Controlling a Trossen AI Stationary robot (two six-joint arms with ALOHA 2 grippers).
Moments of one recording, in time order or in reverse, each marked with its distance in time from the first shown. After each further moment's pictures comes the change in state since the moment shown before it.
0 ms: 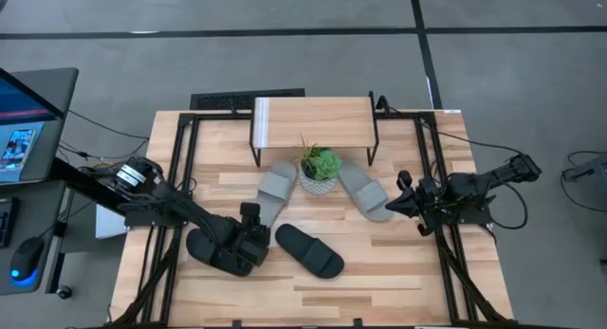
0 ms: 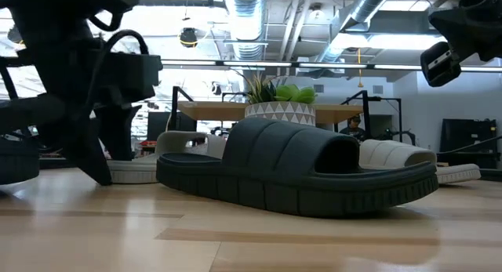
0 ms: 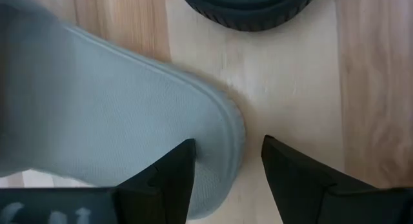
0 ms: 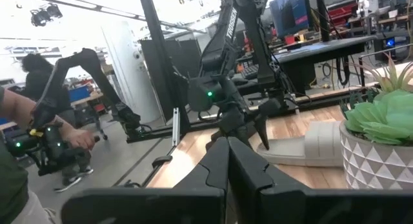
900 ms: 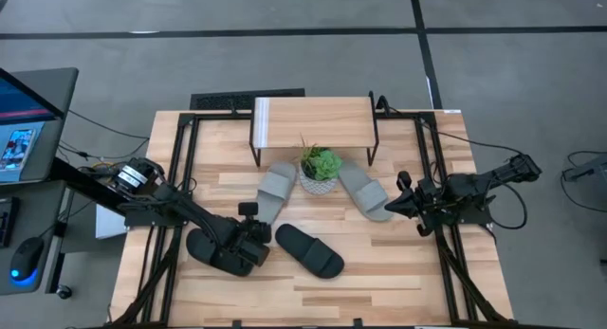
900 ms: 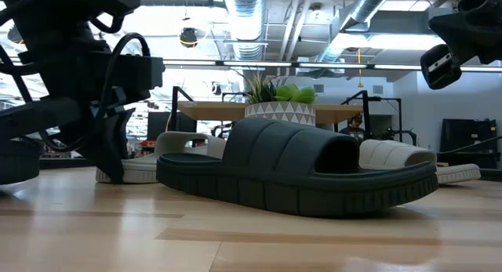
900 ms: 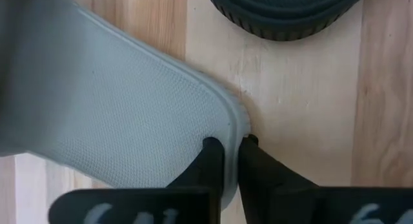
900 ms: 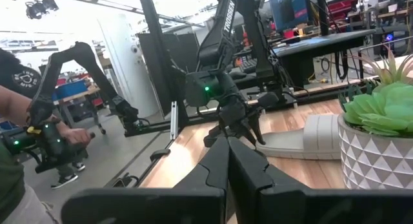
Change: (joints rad) left arm 0.003 0.027 -0.002 0.003 0.001 -0.131; right arm 0.000 0.000 0.000 -0.029 0.000 0.000
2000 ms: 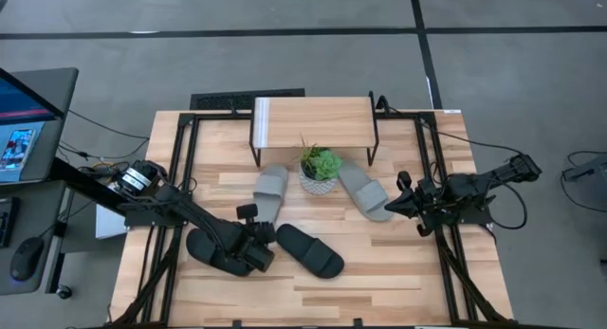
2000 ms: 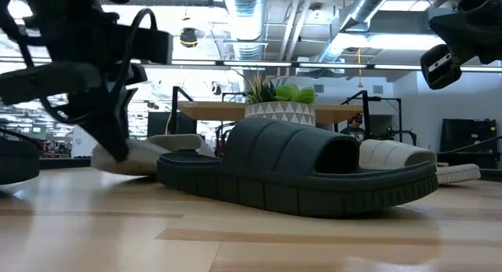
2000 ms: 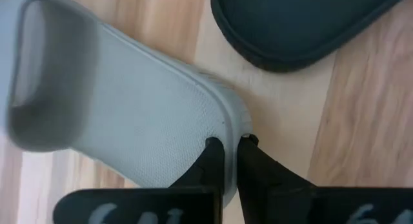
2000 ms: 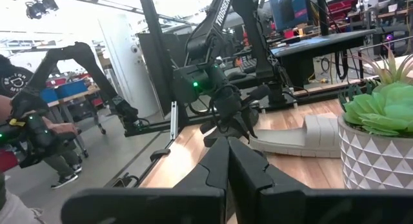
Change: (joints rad) left arm -0.031 0.008 0.189 -0.235 -0.016 -0.194; right arm 0.000 0.000 0.000 0.000 0.000 0.000
